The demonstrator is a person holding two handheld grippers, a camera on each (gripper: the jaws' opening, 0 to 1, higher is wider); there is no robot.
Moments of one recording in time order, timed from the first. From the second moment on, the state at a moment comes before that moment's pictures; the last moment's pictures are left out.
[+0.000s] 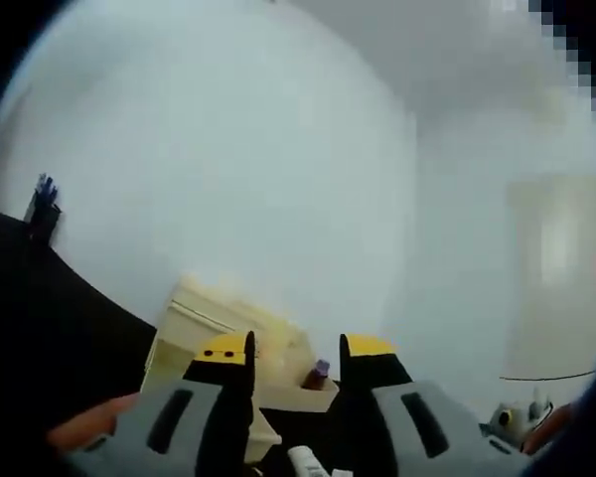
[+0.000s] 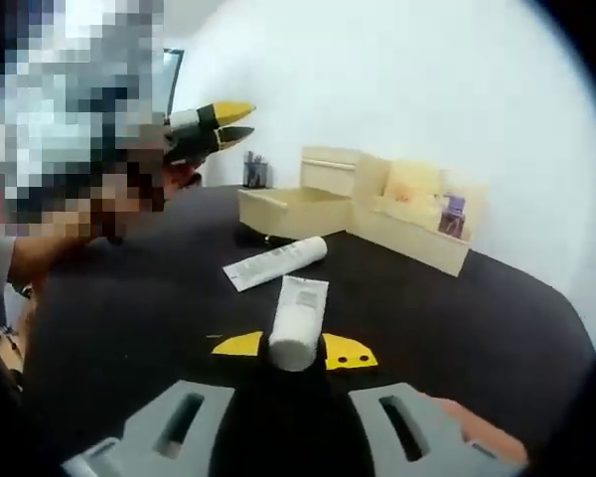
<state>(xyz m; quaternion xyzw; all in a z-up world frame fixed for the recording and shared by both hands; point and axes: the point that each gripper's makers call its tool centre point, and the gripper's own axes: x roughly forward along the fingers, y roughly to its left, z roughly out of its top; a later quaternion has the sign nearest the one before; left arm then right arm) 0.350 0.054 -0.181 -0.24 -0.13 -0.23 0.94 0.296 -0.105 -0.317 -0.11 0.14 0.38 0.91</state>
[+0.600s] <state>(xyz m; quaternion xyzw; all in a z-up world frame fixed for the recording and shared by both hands) 0.354 0.042 -0.181 -0.08 -0.13 -0.25 0.96 0.319 -0.114 -0.262 0.04 0.23 0.41 0.88</state>
